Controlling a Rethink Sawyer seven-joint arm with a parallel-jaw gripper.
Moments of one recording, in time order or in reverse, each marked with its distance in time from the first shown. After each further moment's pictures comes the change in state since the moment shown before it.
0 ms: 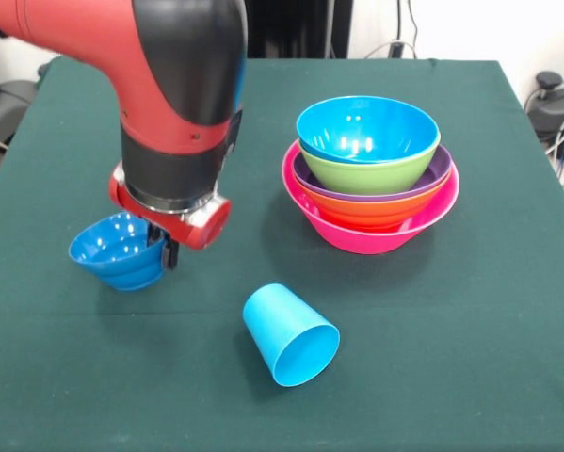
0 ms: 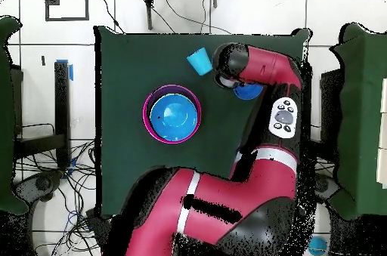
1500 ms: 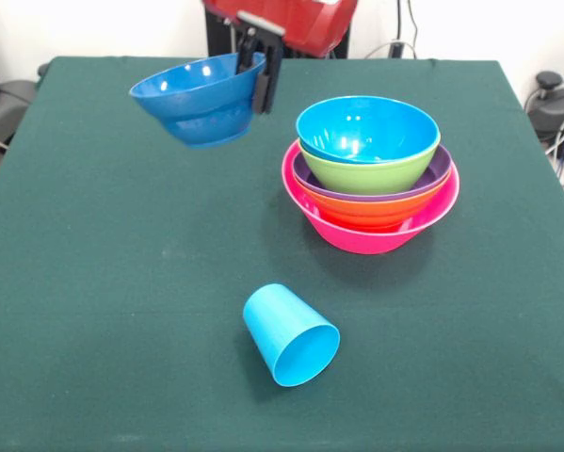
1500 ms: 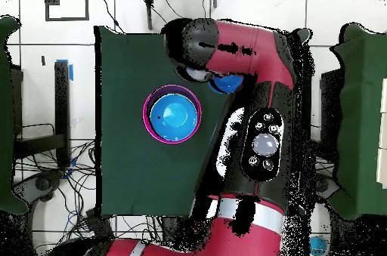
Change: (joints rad) arm 0.132 -0.352 -0.002 0.153 -0.004 0.178 0.000
